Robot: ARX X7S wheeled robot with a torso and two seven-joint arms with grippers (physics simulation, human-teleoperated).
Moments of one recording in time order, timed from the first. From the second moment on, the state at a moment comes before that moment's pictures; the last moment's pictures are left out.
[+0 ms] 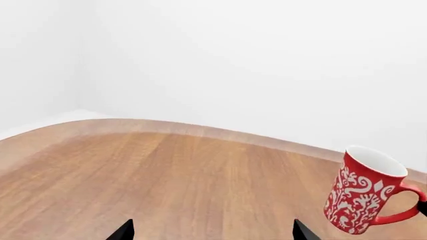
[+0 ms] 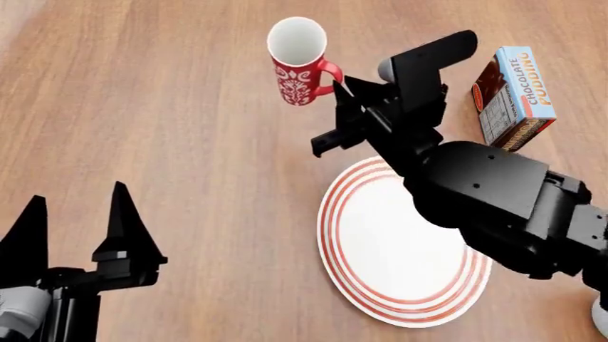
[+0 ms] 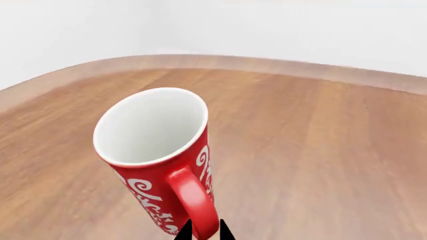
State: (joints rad) left arm 0.14 -0.33 -0.07 0.67 -0.49 0.03 -0.25; right arm 1.52 0.67 -1.58 0.00 1.33 -0.08 0.48
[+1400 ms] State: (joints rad) left arm 0.12 -0.35 -0.03 0.64 -0.46 0.04 -0.26; right arm 1.05 1.38 -1.96 -0.75 0.74 -0.54 1.05
